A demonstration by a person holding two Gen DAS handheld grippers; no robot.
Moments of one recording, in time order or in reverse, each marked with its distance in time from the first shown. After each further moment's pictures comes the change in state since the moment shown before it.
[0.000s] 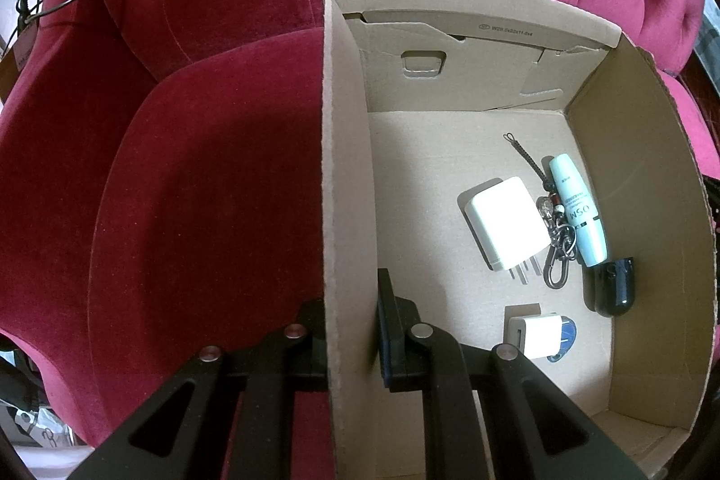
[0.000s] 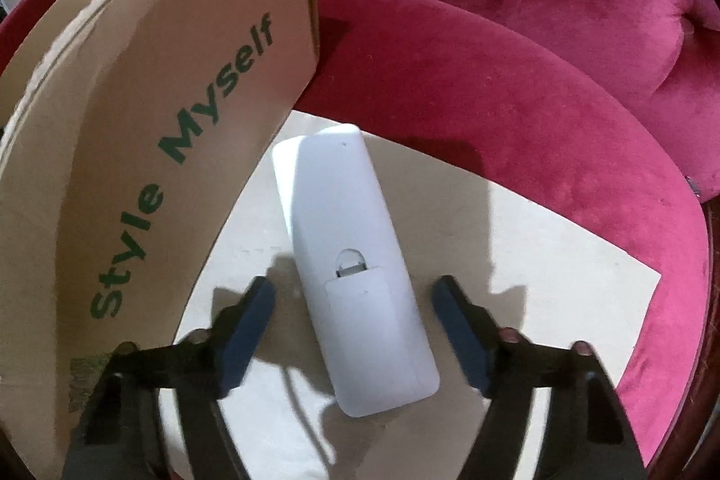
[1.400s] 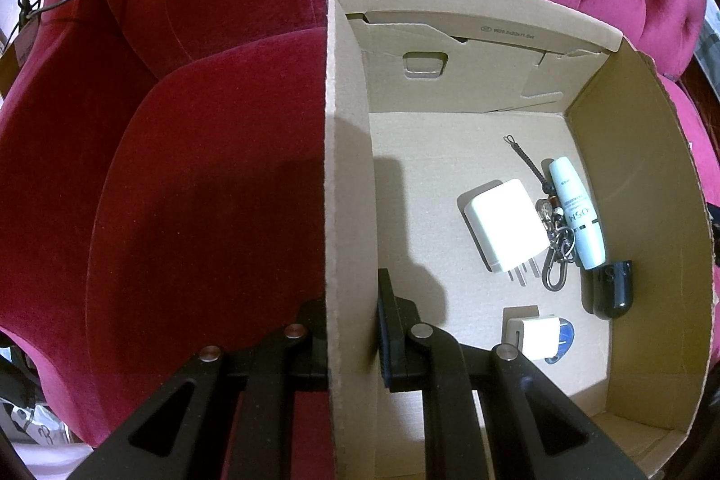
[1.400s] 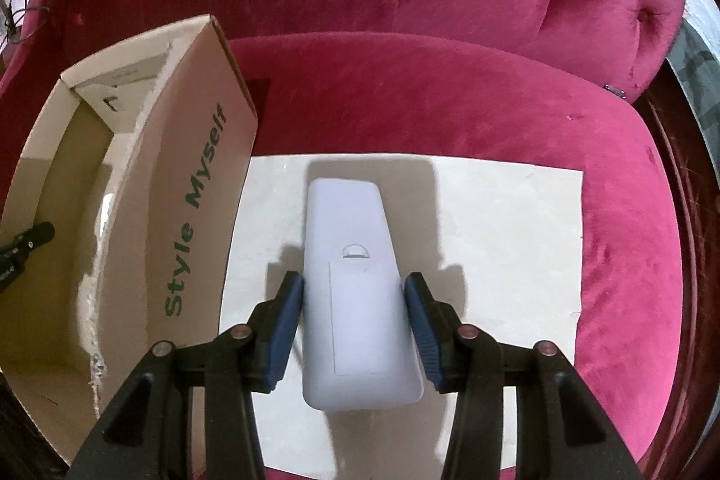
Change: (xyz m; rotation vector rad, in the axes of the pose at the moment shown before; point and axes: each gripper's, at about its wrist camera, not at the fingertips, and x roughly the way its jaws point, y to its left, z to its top) left arm 0.000 0.002 -0.001 -0.007 -0.002 -0.009; right arm -0.063 0.003 -0.018 0.331 -0.064 -0.061
